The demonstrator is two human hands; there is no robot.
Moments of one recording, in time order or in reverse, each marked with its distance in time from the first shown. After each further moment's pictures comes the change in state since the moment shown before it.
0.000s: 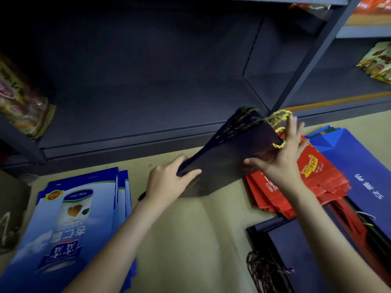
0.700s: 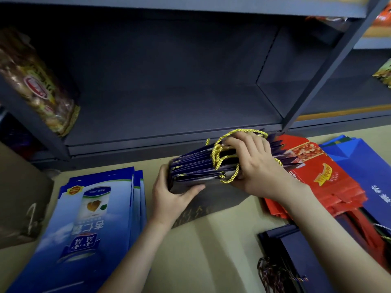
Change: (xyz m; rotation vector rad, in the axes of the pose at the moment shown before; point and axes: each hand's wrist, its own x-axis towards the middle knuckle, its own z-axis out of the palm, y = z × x) left_hand -0.043 -0.015 -0.016 -0.616 0.271 -0.105; right_hand -0.011 -0.088 0.012 -0.391 -0.237 -0.732
